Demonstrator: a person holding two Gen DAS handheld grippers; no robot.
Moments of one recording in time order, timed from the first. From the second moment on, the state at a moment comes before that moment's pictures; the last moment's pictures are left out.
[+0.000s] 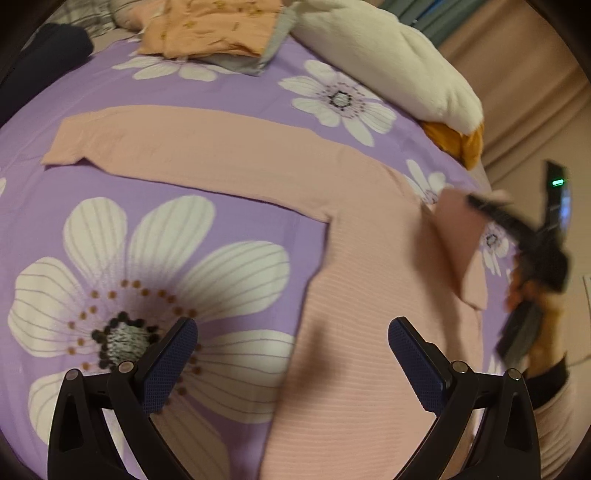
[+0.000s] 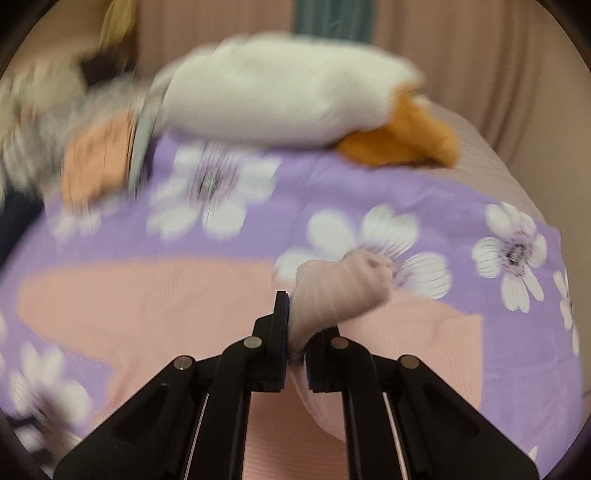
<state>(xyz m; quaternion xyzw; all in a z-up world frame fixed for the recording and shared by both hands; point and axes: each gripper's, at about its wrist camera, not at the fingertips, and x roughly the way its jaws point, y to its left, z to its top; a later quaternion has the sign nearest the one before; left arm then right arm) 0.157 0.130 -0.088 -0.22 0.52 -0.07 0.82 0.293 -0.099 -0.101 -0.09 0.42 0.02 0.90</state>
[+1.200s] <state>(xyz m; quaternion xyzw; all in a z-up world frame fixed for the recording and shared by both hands) 0.329 0.000 -0.129 -0.28 0.49 -0.20 0.80 0.117 -0.291 -0.129 0.25 0.38 0.05 0.89</state>
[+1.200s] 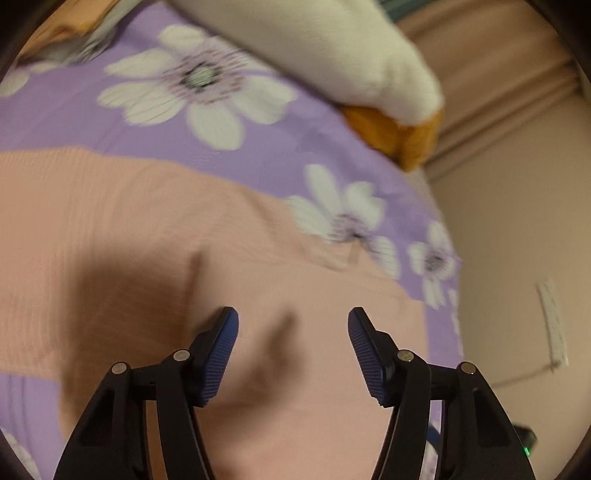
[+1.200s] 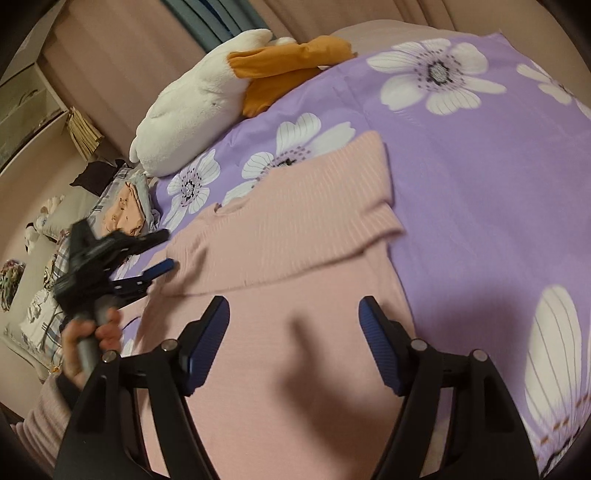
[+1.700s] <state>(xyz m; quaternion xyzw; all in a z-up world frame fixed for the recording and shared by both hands) 0.263 0.132 -0.116 -0.36 0.44 -0.14 0.81 0.093 -0.280 -0.129 0.27 0.39 0.05 0.88</state>
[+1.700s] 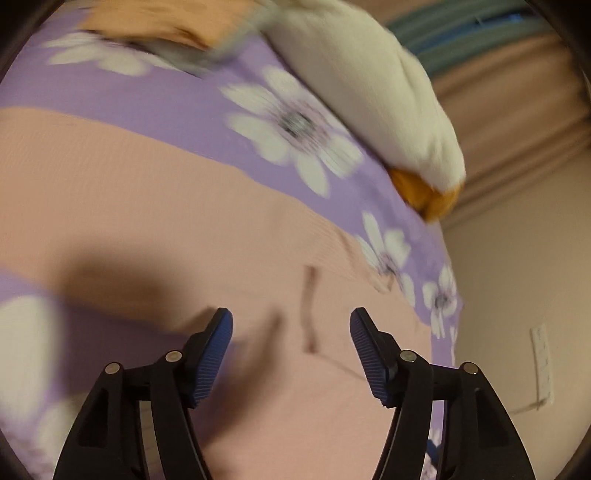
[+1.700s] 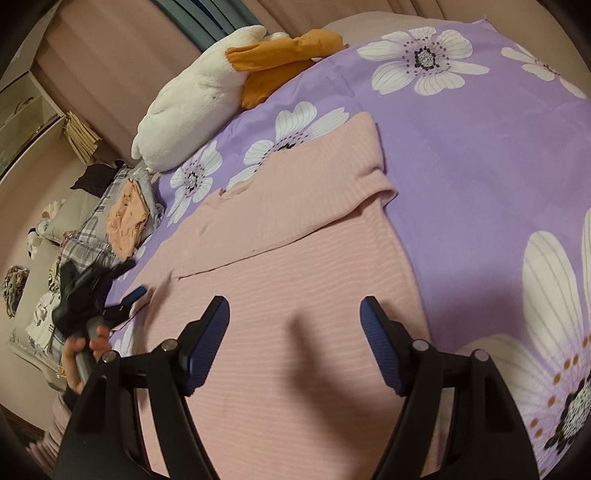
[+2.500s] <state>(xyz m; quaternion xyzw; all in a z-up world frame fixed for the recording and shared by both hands) 0.224 0.348 -0.166 -0.59 0.29 0.02 0.76 0.103 -0.222 -0.116 0.23 0.42 0.07 0.88</state>
